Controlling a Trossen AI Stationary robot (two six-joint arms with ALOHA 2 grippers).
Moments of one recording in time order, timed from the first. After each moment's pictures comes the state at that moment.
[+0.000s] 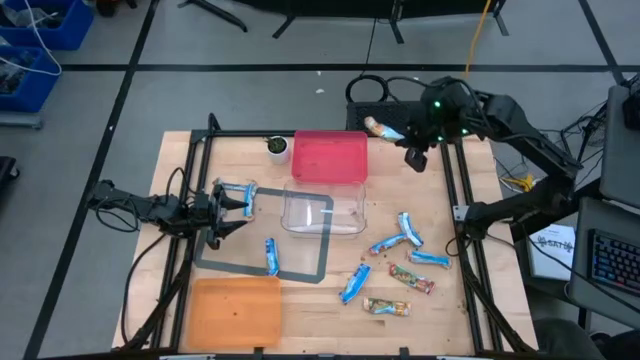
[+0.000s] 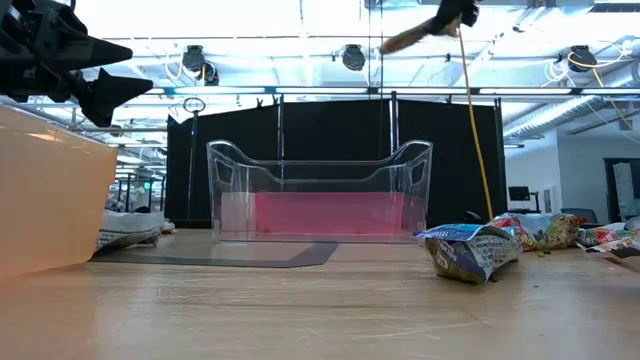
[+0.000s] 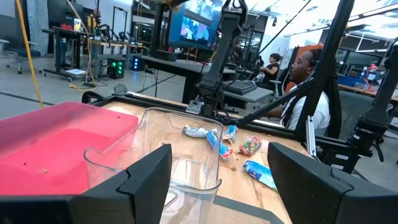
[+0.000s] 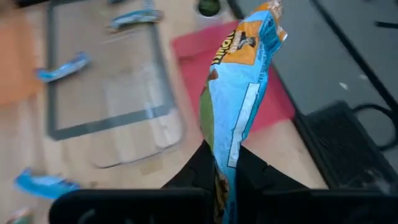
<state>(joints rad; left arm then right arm) -0.31 0.01 0.01 0.07 -0.37 -0.19 -0.47 1.32 1.73 -1.26 -0.12 -0.10</state>
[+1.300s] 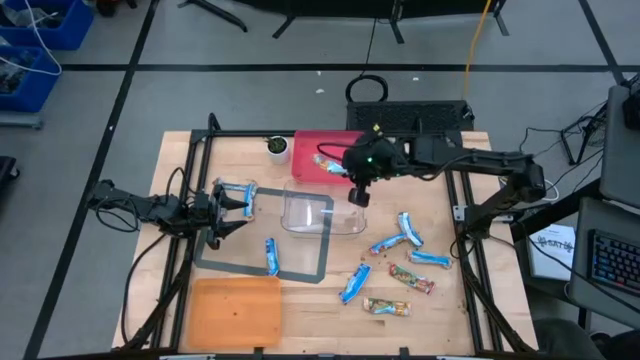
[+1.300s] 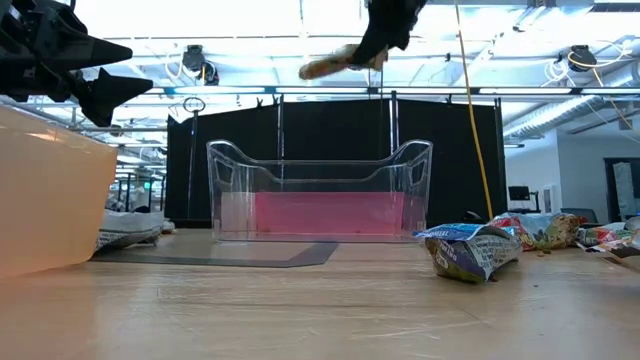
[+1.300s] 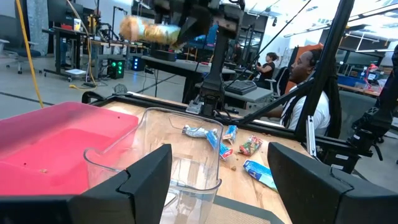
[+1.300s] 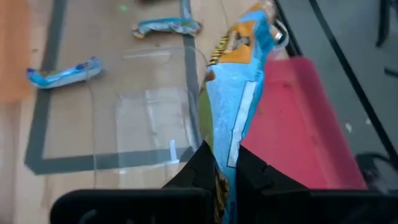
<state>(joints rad) -0.31 0.01 0.01 0.07 -0.37 -0.19 -0.14 1.54 1.53 -0.83 0.16 0.02</state>
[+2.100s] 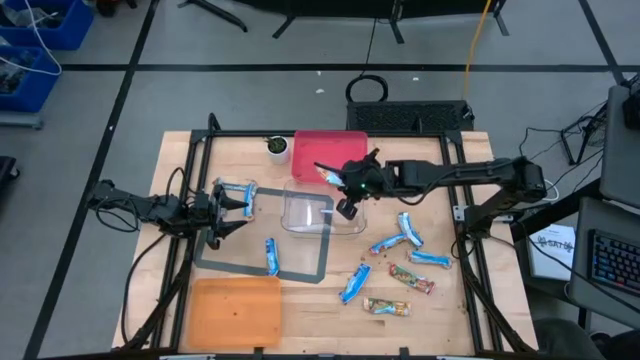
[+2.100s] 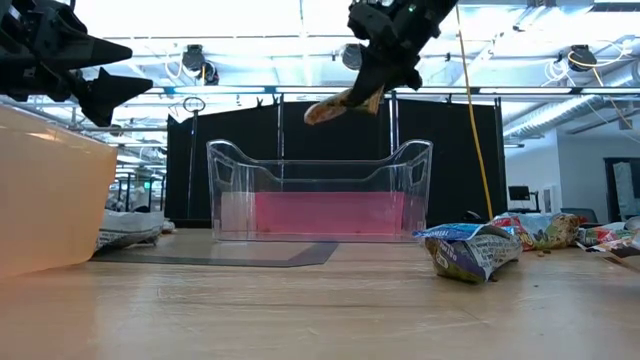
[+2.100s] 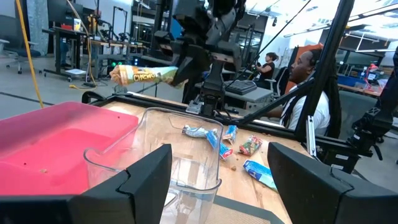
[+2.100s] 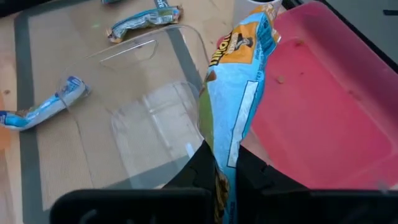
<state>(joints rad) -0.31 0.01 0.01 0.07 -0.37 -0.19 -0.06 1.54 1.26 -0.54 0.26 0.35</state>
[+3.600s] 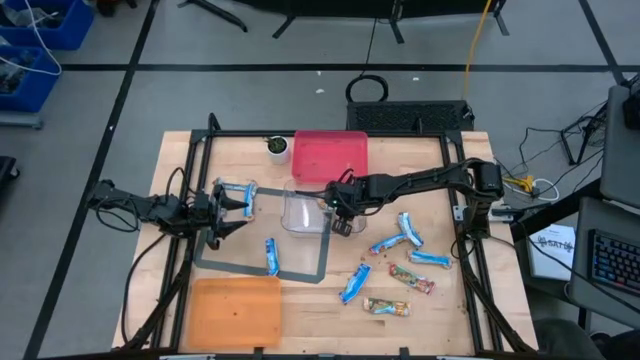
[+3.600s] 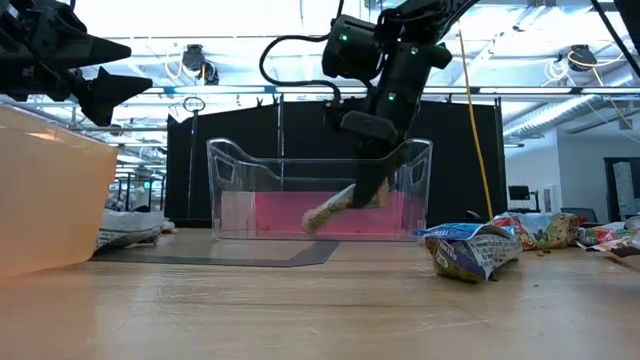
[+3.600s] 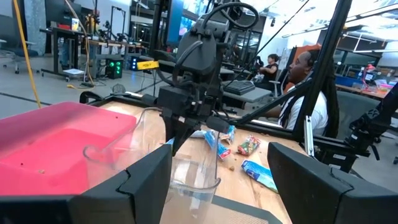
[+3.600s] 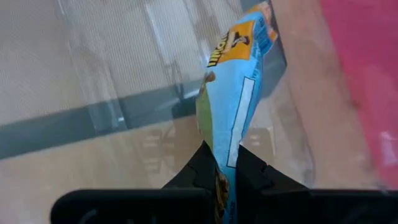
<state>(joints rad) -0.31 0.01 0.01 0.08 -0.36 -0.19 -0.09 1.87 1.25 -0.58 0.07 0.26</state>
